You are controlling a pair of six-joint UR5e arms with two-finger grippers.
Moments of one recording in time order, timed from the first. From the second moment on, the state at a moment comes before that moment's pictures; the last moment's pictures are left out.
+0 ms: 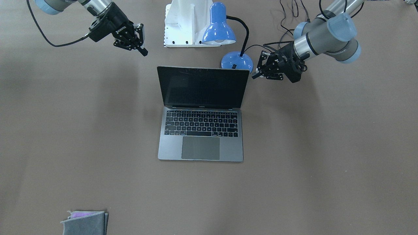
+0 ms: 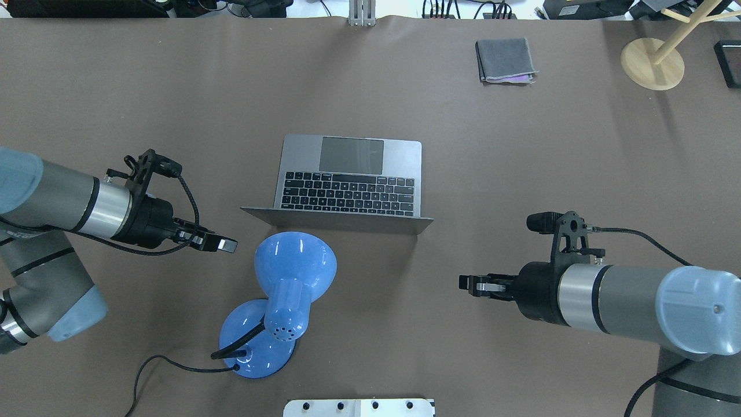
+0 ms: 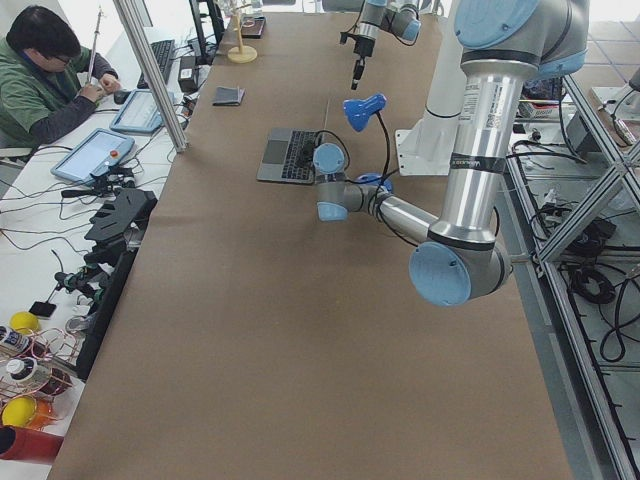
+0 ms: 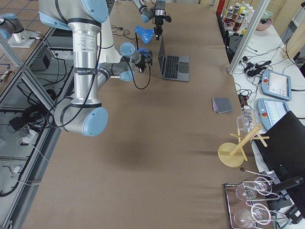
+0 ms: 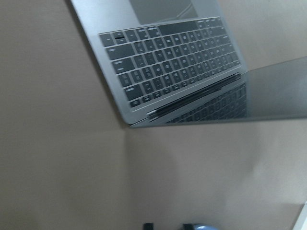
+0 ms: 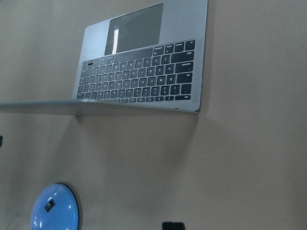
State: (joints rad) left arm -0.67 -1.77 -1.71 -2.70 -2.26 -1.09; right arm 0.31 -1.54 2.16 -0.83 1.61 1.44
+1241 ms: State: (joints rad) left arm -0.68 -1.83 -1.76 -2.69 -2.27 -1.20; right arm 0.35 -1.34 2.12 -1.02 1.49 1.45
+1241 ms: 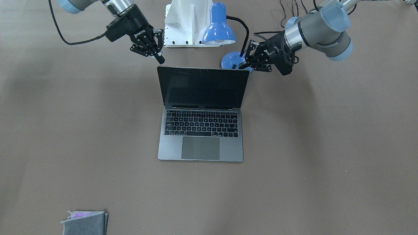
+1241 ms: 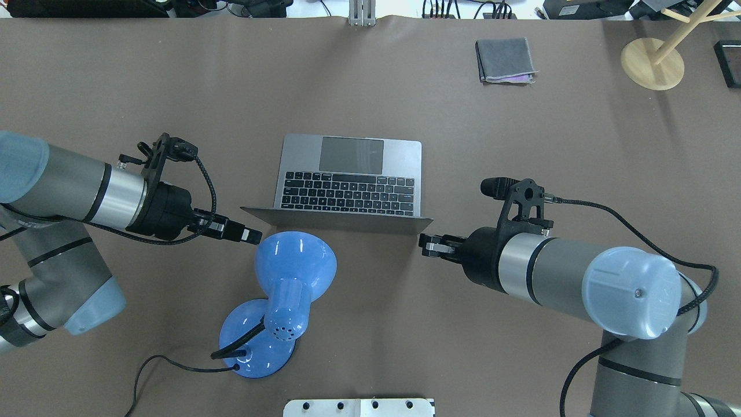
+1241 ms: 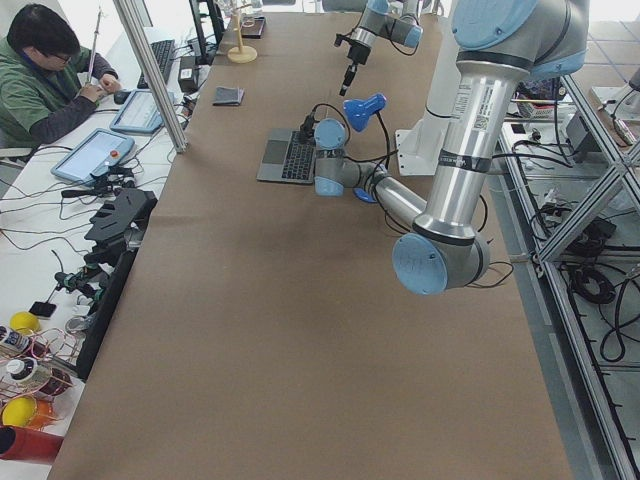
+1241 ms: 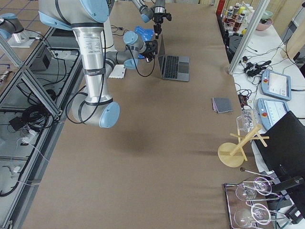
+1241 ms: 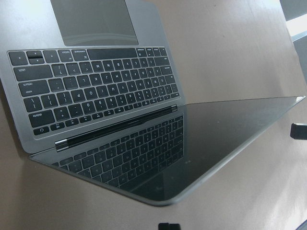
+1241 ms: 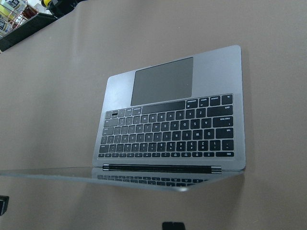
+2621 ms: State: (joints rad) left arm -0.77 -1.89 -1.75 -2.58 -2.27 -1.19; right arm 0.45 -1.24 2.04 -1.07 1.54 1.44
